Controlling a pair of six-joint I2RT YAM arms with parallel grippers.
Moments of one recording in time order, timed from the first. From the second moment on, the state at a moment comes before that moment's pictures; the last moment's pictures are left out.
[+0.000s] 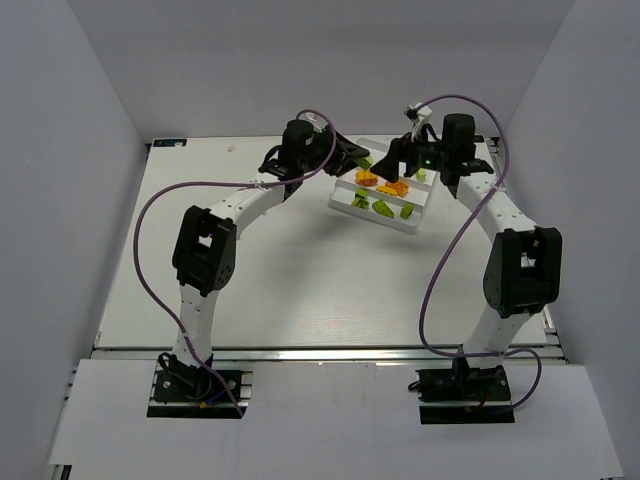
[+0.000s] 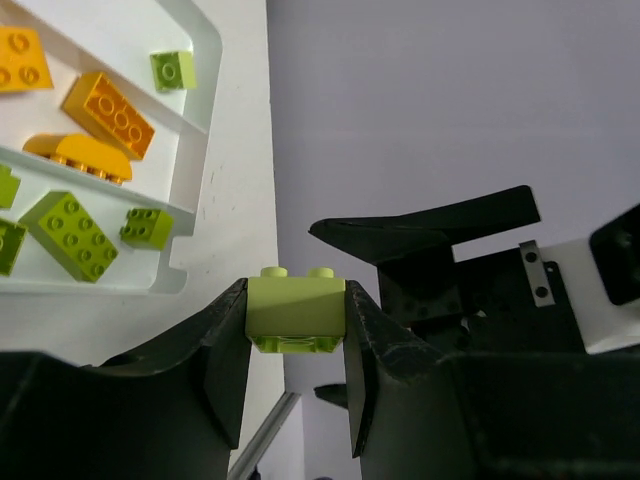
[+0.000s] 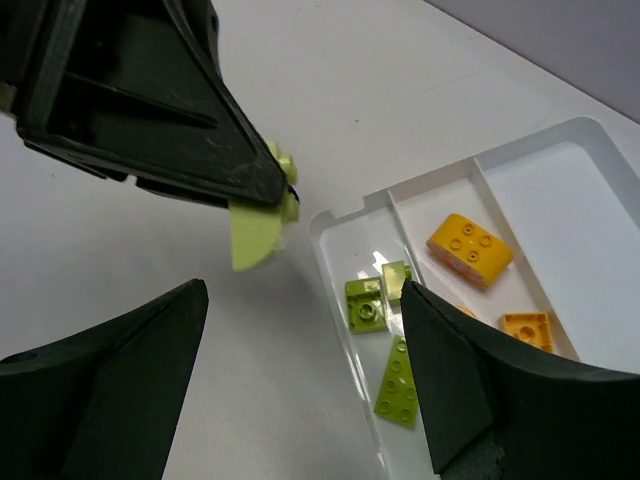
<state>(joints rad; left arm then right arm) -0.51 2.13 1.78 0.11 0.41 -1.21 0.15 1.78 1.46 -0.09 -0.81 -0.08</state>
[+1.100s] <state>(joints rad) -0.53 2.12 1.67 0.17 0.44 -1.33 0.23 1.86 1.54 -0.20 -0.78 -0.08</state>
